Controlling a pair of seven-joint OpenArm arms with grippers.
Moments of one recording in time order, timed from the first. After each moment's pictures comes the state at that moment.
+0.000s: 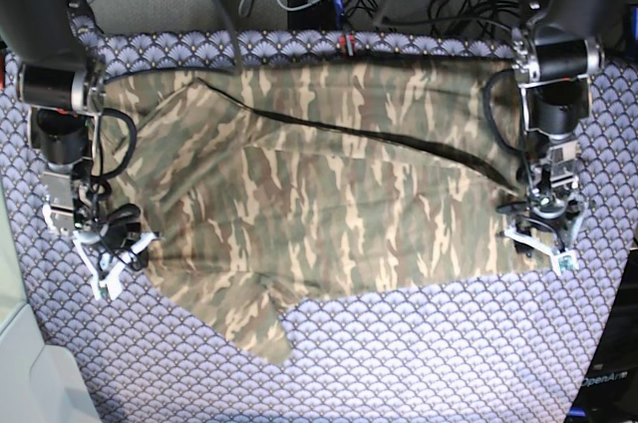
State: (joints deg) left arm -30.3 -16.0 -9.2 25.9 -5.8 0.4 0.2; right arm 36.3 18.4 5.9 23.1 1.0 28.3 -10.6
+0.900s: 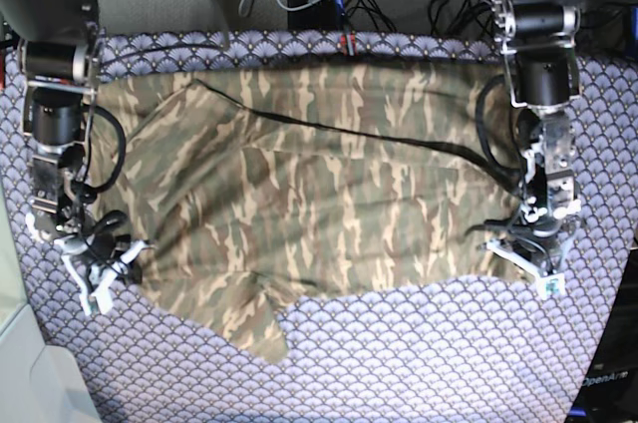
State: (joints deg) left arm -19.8 -12.9 -9.5 62.4 -5.5 -1.0 27.7; right arm 29.0 19.4 7.9 45.7 6.8 32.6 -21.0
